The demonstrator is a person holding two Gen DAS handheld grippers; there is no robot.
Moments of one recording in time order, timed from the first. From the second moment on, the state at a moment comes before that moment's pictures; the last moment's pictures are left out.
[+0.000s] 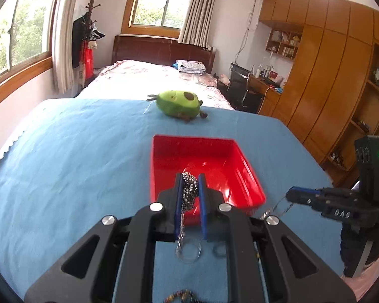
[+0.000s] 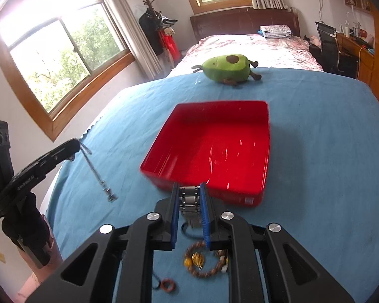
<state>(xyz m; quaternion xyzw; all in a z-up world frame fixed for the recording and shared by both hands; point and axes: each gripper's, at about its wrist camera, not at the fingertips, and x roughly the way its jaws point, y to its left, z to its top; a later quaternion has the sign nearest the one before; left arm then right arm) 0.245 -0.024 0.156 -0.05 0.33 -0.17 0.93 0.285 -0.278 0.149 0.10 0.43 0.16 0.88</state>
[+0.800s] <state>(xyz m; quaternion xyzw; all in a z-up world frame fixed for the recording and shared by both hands) 0.406 -0.066 0.029 -0.05 0.43 -0.17 0.88 0.437 -0.290 0.039 0.12 0.50 0.11 0.85</state>
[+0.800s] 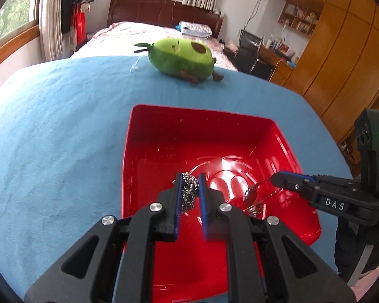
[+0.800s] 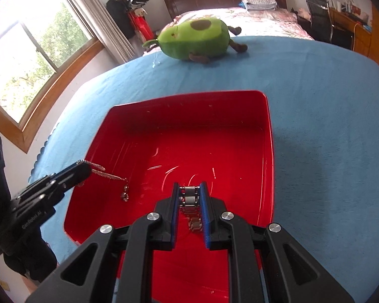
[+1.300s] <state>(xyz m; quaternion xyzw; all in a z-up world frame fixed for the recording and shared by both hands) 0.375 -0.059 0.053 -0.06 0.41 -0.18 0.89 0.399 -0.298 0.055 0.13 0.46 0.12 0.87</state>
